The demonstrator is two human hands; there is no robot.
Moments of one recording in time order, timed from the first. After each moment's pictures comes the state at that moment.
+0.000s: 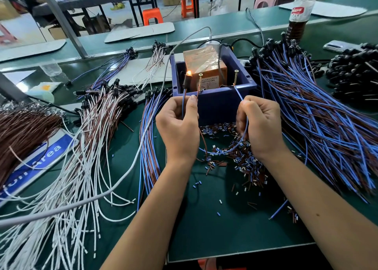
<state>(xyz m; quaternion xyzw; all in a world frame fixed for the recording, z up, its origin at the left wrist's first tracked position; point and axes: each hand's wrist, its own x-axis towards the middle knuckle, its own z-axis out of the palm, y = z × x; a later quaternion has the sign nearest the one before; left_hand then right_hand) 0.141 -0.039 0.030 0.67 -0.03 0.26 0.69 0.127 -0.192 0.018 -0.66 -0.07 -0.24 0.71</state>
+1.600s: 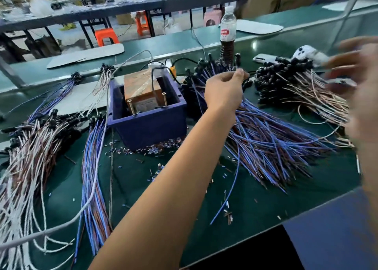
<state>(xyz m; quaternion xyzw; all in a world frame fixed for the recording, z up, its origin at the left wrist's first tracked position) 0.149 -0.244 0.108 0.67 -0.07 -0.12 0.72 0.017 -0.377 0.134 -0.76 0.14 -0.42 0.48</state>
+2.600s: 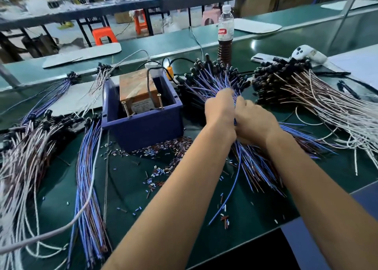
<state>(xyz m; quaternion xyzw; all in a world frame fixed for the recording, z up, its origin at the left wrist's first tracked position) 0.140 -0.245 0.092 0.60 0.10 -0.24 0.75 0.112 -0.335 0.056 -0.99 0.14 0.01 0.07</state>
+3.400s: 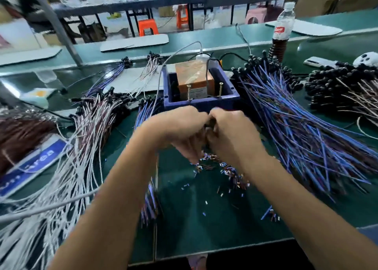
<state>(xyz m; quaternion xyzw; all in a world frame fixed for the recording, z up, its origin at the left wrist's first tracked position) 0.150 -0.041 0.104 0.87 -0.08 -0.34 0.35 0.090 -0.173 0.073 -0.97 -0.03 -0.13 0.19</state>
